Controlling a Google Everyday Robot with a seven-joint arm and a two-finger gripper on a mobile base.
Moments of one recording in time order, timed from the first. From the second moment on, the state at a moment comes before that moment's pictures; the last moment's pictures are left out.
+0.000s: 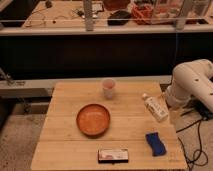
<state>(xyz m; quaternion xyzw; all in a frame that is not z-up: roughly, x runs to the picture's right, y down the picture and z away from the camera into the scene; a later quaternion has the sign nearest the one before) 0.295 0.123 0.667 -0.32 -0.05 -0.07 0.94</state>
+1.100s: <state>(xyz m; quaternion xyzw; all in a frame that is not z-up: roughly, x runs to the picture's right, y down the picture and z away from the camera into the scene) 0.102 0.090 0.626 -0.28 -0.18 -0.23 0.91</state>
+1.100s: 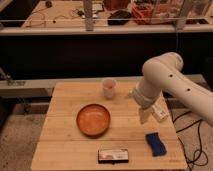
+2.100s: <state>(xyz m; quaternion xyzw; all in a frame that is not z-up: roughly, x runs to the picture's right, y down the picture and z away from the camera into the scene) 0.047 0.010 0.694 -0.25 -0.17 -0.37 0.88</state>
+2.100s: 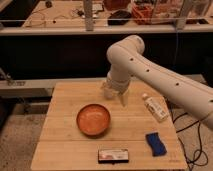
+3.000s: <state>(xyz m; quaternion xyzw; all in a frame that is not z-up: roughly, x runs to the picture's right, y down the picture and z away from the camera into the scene) 0.116 -0.006 0.785 -0.29 -0.15 -0.29 0.90</state>
